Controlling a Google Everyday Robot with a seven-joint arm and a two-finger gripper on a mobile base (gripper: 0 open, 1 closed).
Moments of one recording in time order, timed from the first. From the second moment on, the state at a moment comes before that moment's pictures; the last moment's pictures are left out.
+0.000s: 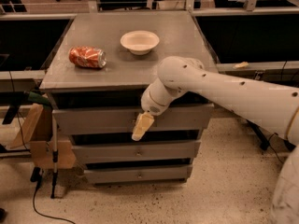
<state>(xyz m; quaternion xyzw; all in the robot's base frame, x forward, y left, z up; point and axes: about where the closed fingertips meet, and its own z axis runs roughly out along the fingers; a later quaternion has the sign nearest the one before) 0.620 0.027 0.692 -0.64 0.72 0.12 0.24</state>
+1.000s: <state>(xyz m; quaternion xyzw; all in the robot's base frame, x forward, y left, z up) 0.637 -0.018 0.673 -0.61 0.75 0.08 0.23</state>
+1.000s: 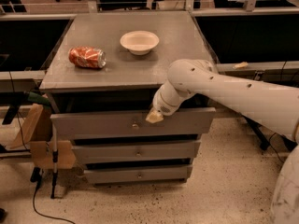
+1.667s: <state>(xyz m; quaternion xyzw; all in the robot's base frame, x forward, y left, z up) 0.620 -0.036 0.685 -0.62 0.75 0.08 0.24</state>
